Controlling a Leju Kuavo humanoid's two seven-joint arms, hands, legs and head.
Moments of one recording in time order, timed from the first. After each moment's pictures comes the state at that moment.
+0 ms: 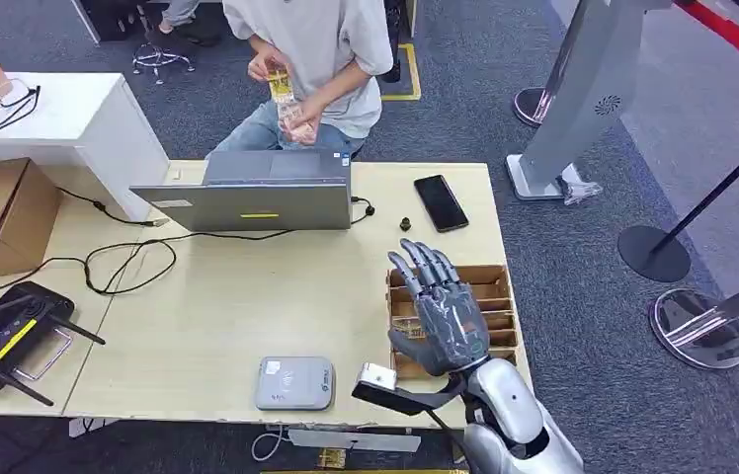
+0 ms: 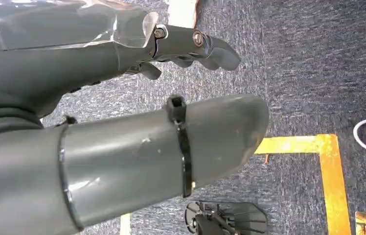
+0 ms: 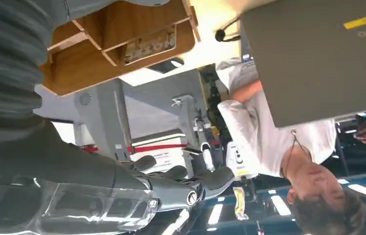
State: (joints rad) left arm -0.04 -0.12 0.11 -0.20 -0.35 0.43 -0.13; right arm -0.13 -0.06 0.51 -1.50 1.12 -0.32 -0.09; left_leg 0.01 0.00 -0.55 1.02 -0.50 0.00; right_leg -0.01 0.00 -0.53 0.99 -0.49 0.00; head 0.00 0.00
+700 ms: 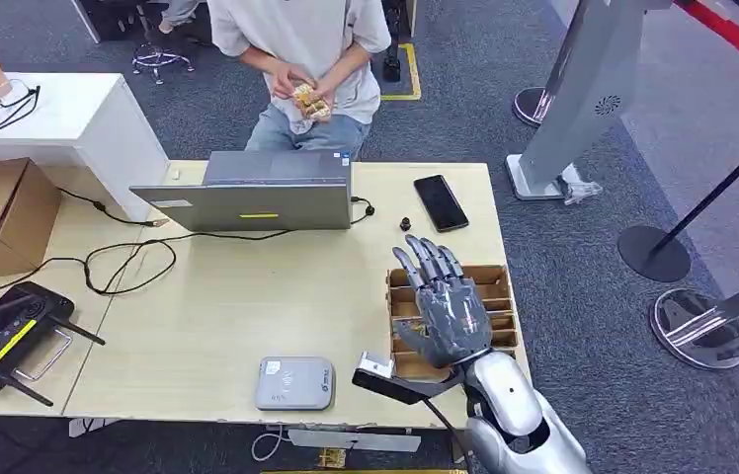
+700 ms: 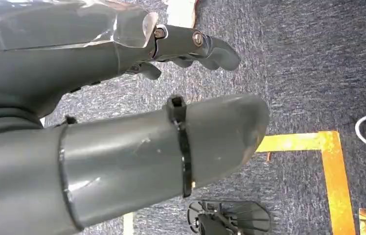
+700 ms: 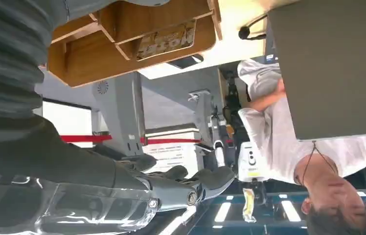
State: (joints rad) left arm -0.04 -0.12 0.11 -0.20 -0.38 0.42 -0.11; right arm -0.16 -0.06 0.51 -1.49 1.20 -0.27 -0.02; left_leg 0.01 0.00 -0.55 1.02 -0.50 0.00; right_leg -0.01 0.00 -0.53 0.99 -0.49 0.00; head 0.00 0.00
